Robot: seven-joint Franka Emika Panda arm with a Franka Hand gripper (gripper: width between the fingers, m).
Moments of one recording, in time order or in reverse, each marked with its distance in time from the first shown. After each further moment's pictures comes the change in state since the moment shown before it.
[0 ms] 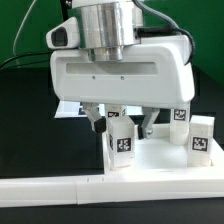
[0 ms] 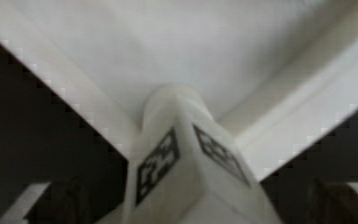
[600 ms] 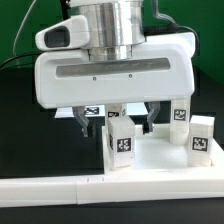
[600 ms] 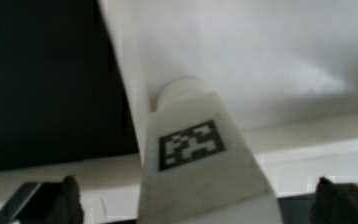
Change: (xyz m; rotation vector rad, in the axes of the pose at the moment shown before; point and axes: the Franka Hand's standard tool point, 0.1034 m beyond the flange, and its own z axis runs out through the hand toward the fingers) arm 0.003 0.005 -0.002 -0.017 -0.033 -0.582
